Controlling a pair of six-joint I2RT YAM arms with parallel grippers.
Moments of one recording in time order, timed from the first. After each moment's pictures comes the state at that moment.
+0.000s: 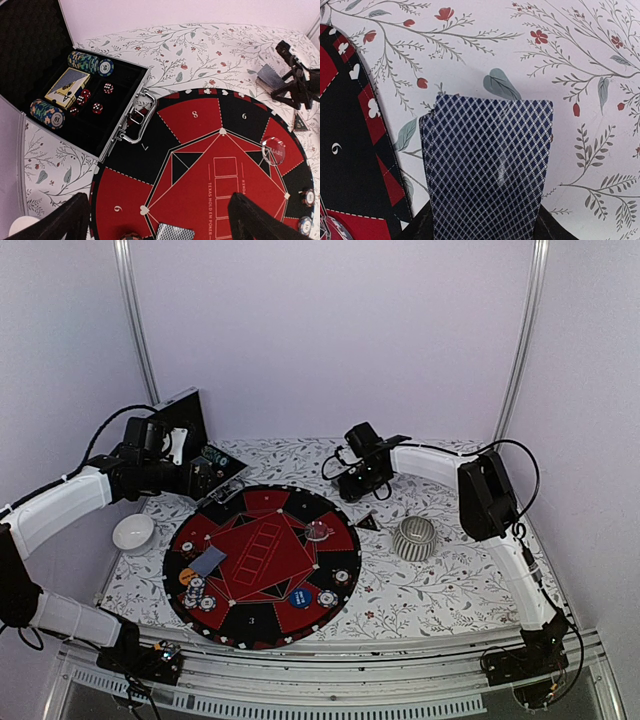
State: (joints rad) left arm -0.26 1.26 0.97 -0.38 0.02 -0.05; right arm 0.62 2.55 2.21 -0.66 0.03 0.04
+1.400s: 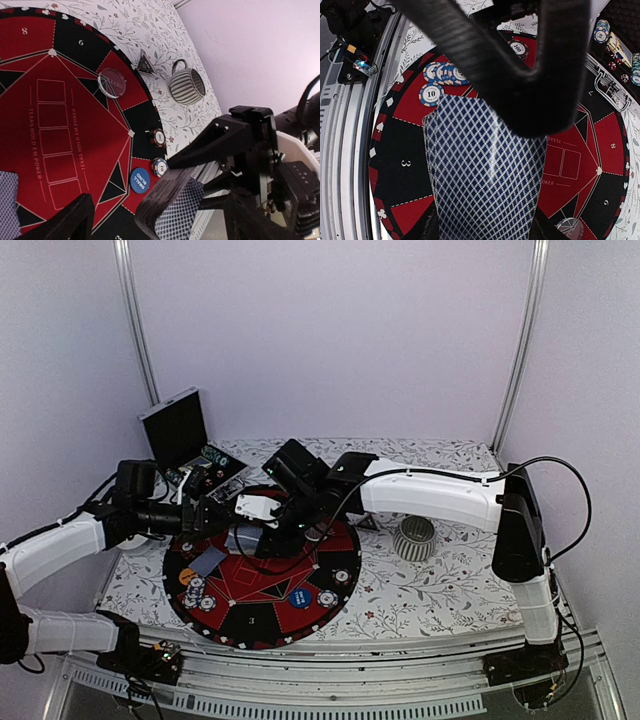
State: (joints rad) left arm -0.26 1.08 0.64 -0.21 0.81 -0.47; right arm 1.11 2.19 2.00 -0.67 -0.22 -0.42
